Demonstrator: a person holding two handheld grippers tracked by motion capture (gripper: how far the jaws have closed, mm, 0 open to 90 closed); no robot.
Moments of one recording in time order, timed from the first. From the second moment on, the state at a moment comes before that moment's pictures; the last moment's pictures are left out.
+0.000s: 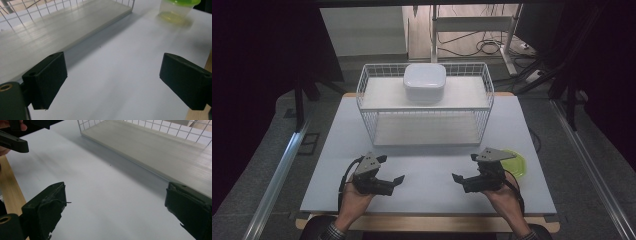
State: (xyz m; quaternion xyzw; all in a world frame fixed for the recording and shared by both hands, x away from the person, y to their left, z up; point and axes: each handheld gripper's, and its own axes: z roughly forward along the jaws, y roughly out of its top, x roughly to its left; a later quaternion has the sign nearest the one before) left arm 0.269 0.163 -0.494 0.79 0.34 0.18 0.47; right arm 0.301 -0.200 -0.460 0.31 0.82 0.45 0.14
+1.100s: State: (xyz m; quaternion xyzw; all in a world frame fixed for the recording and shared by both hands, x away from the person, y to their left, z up) left arm 0.264 0.158 -0.514 0.81 0.34 0.17 0.44; right arm 0.298 -0.215 -0.467 0.36 0.83 0.40 0.16
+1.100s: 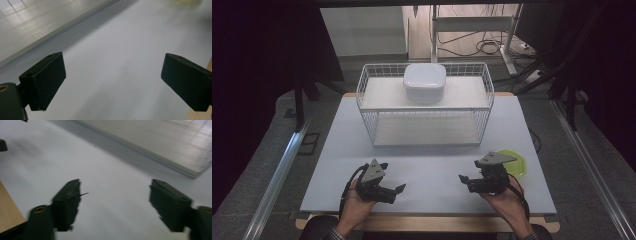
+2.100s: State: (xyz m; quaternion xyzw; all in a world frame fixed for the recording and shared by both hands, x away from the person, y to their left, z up) left arm 0.267 0.159 -0.517 0.81 0.34 0.16 0.44; right arm 0.312 -0.353 -0.459 0.53 0.72 0.34 0.29
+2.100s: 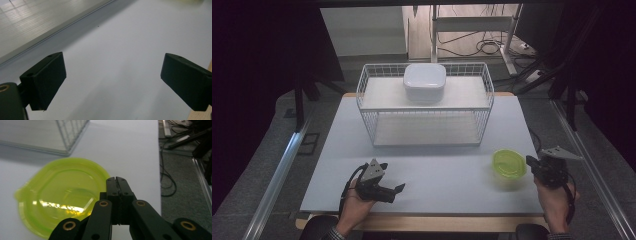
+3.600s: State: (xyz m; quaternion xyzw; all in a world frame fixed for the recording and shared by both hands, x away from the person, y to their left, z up) left arm 0.267 0.152 -0.521 0.83 0.33 0.16 0.42; right arm 0.328 -0.288 -0.484 0.51 0.76 0.35 0.20
